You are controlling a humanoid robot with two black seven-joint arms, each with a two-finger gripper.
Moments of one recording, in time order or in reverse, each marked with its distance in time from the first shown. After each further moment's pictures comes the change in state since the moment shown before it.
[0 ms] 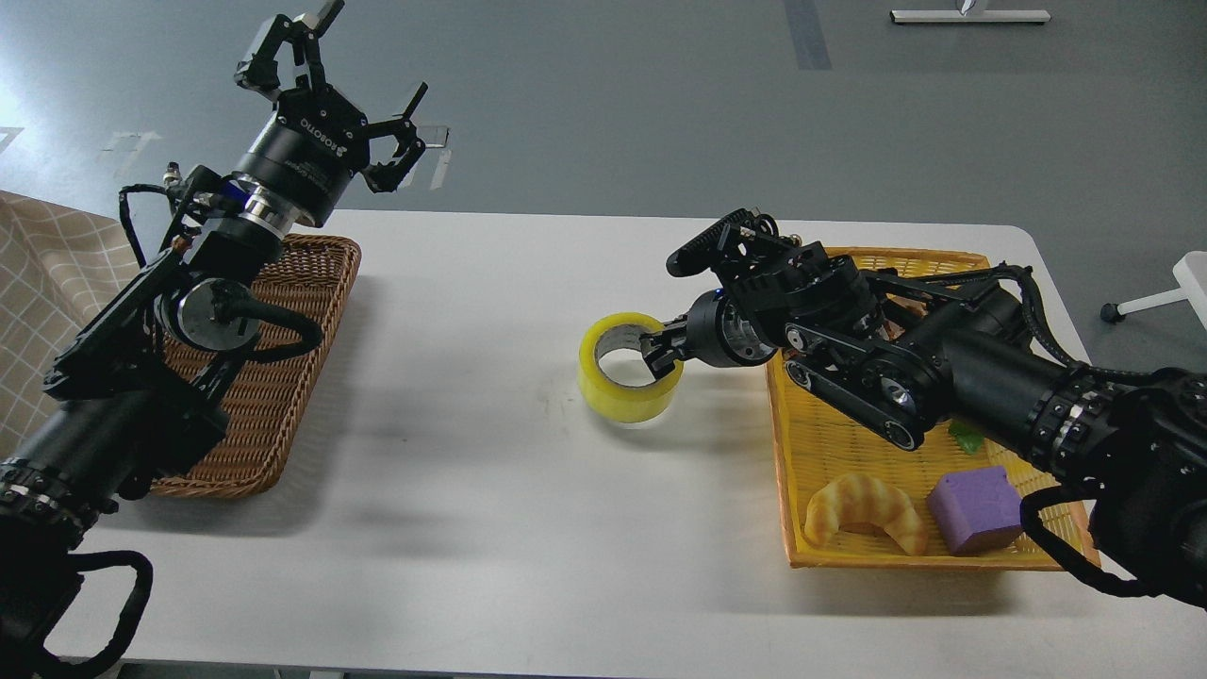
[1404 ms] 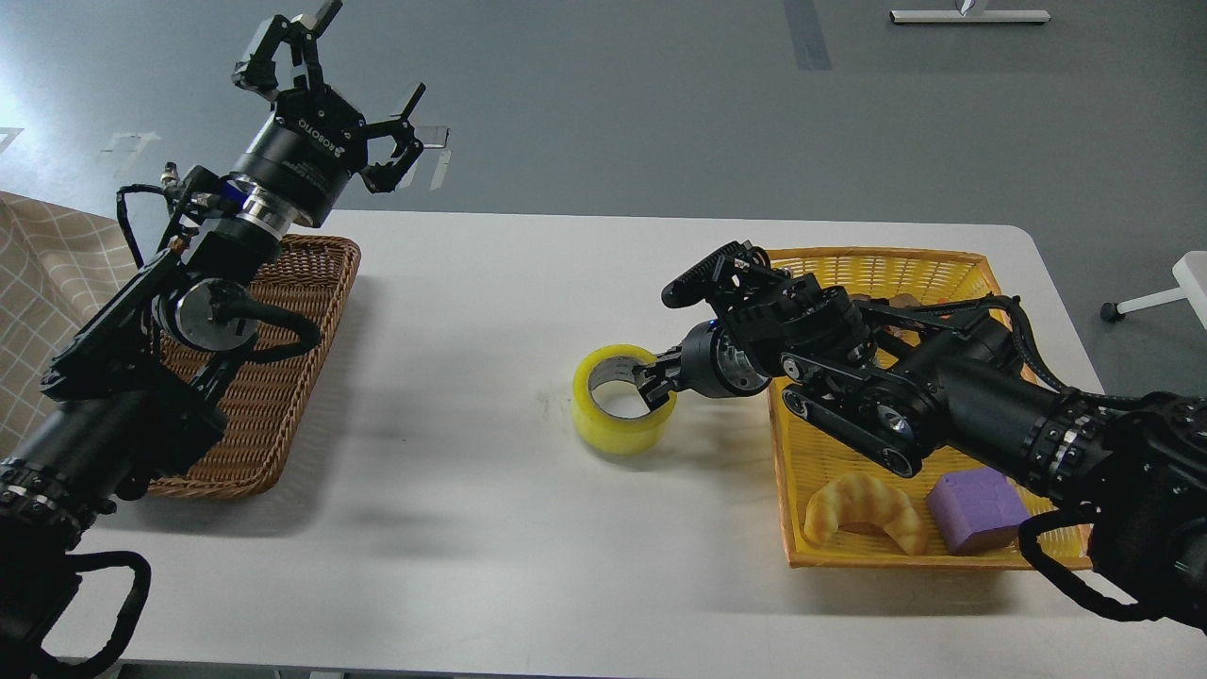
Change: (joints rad) left arm 0.002 0.003 0.000 0.000 0.000 0.000 0.000; right arm -0.058 0.000 -0.014 0.030 0.001 -0.001 0.002
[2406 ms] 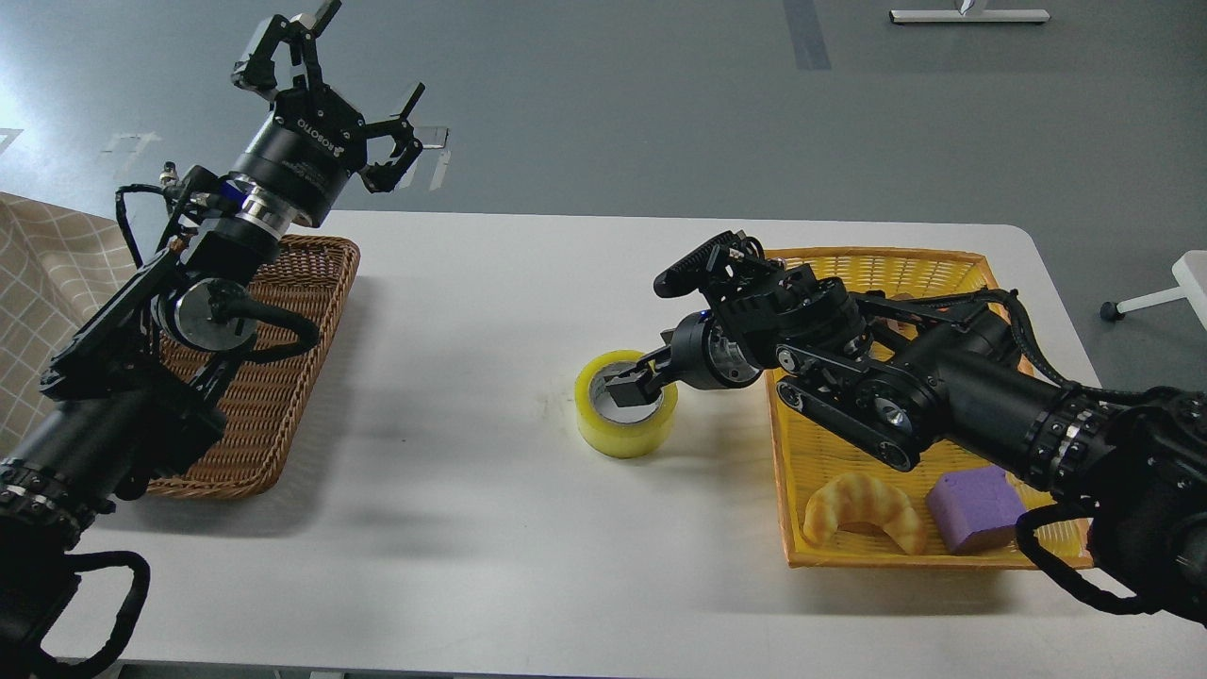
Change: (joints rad) left arm 0.000 0.002 0.000 0.000 -0.002 0.000 0.000; right arm 0.031 0.000 0.043 0.067 0.006 0.001 0.000
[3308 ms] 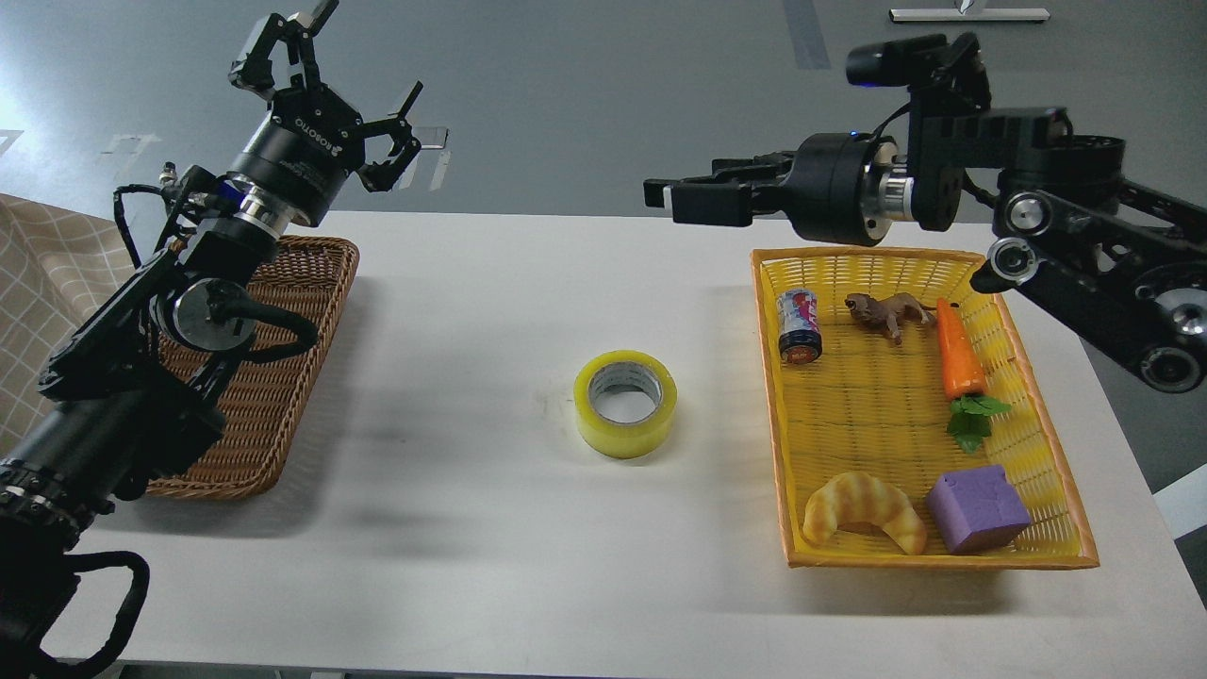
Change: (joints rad) left arm 0.001 0.001 -0.007 0.000 -0.001 0.000 -0.004; right arm -0.023 -0.476 0.424 0.459 0.383 -0.001 -0.003
